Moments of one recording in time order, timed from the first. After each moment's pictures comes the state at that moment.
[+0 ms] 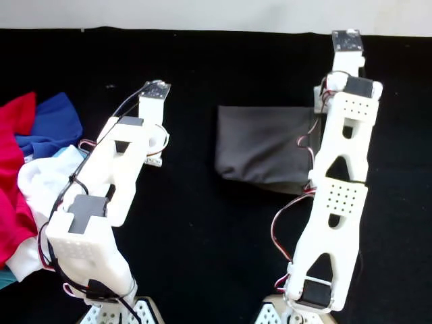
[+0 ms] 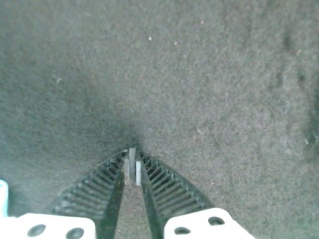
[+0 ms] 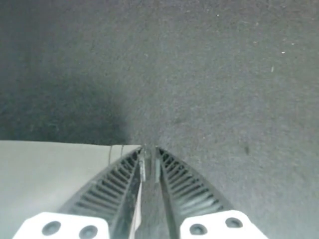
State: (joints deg) left arm -0.9 18.7 16.7 45.5 -6.6; right arm 9.3 63.0 -78.2 81.1 15.2
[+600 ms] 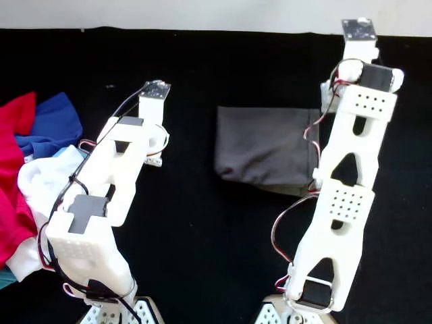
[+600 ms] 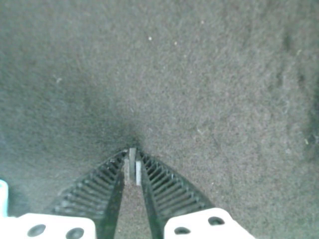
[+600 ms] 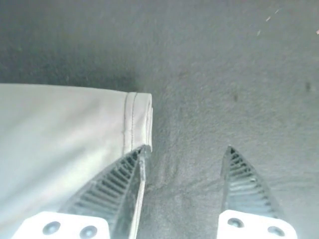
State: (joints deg) left arm -0.9 18.9 16.4 45.5 -6.6; right arm 9.4 52.0 -82.2 100.2 15.2
